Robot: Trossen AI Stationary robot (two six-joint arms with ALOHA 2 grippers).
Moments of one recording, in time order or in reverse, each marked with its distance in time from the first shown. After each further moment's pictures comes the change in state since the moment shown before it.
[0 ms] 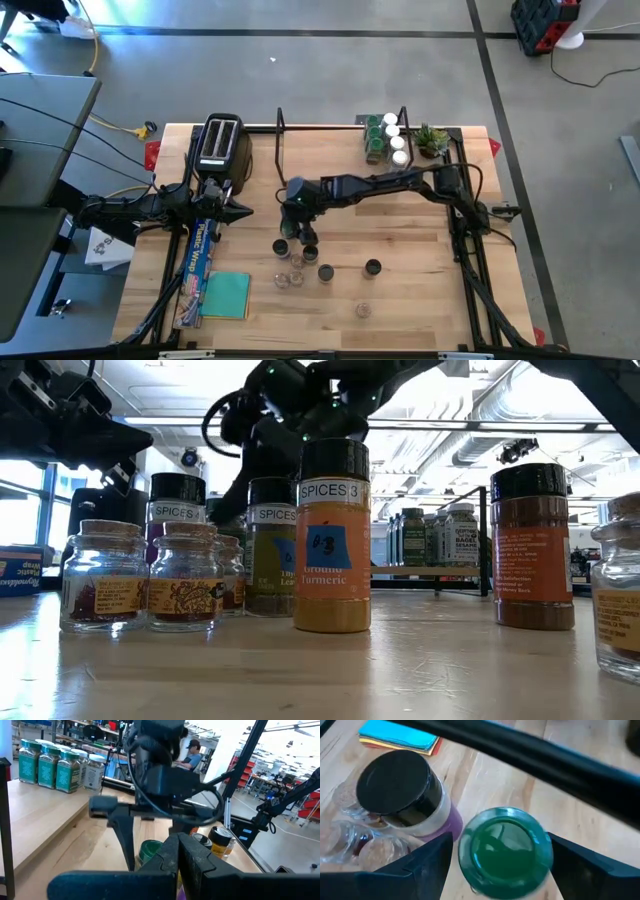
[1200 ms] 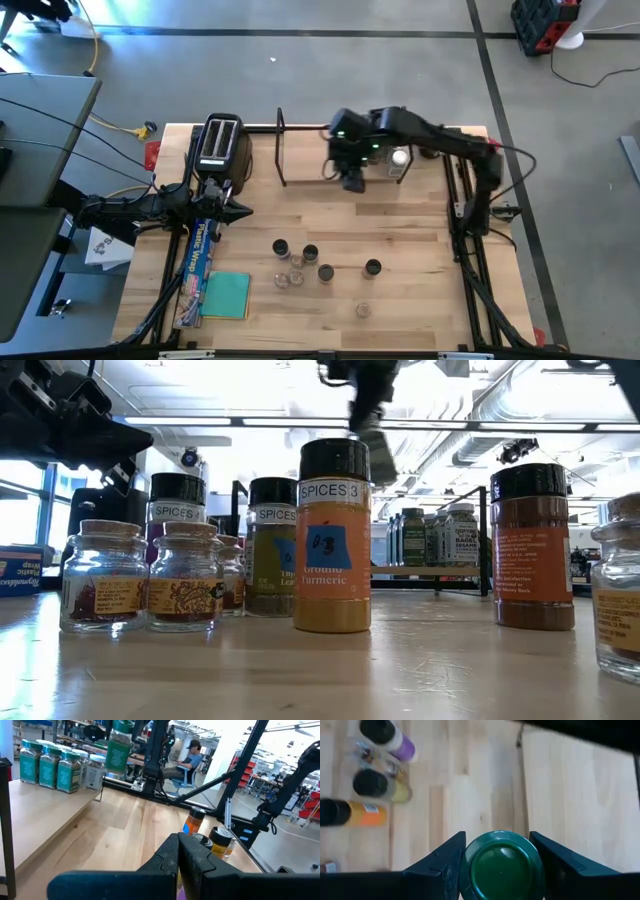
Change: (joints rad) left arm 0.000 0.000 0.000 0.001 -0.003 0.000; right arm -0.216 -0.342 0.264 -0.915 0.147 -0.003
